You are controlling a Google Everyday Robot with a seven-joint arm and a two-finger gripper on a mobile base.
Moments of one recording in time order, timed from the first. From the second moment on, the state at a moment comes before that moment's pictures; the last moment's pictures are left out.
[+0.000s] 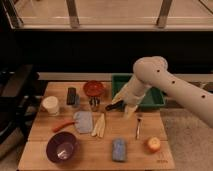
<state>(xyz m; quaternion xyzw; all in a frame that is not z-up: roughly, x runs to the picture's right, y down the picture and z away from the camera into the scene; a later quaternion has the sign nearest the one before) 0.069 0.097 0.676 -0.28 -0.27 -0.23 0.89</state>
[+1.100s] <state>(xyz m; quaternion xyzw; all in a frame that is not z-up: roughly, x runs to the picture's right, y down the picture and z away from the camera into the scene) -0.053 0.116 0.744 -0.24 -0.31 -0.28 0.88</state>
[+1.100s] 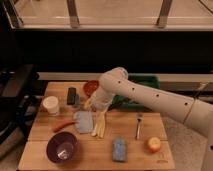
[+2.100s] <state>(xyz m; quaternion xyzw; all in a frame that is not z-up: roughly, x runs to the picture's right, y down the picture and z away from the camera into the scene) -0.086 0.165 0.847 -0.27 -0.32 -0.24 0.87</state>
